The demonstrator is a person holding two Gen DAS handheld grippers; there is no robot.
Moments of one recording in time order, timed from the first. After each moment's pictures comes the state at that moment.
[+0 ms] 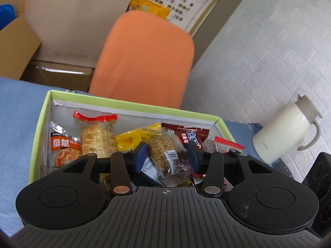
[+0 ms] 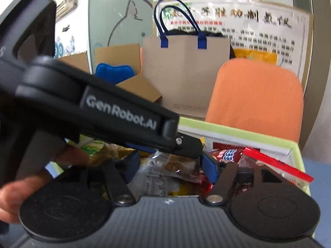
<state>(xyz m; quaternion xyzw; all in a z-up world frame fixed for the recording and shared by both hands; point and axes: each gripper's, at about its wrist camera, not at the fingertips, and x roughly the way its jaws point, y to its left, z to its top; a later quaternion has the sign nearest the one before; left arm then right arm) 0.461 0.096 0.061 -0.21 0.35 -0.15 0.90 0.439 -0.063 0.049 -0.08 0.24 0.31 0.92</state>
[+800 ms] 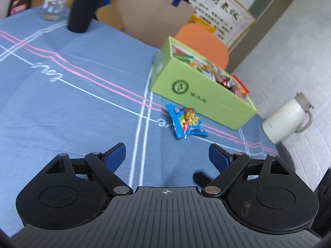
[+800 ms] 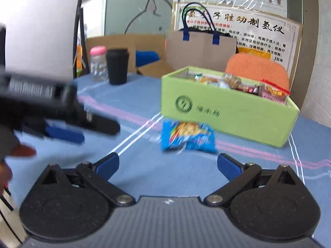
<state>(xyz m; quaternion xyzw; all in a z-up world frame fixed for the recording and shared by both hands) 0.145 0.145 0.033 -0.29 0.32 -0.01 0.90 0.170 -0.069 0.028 -0.12 0.25 0.29 0.92</state>
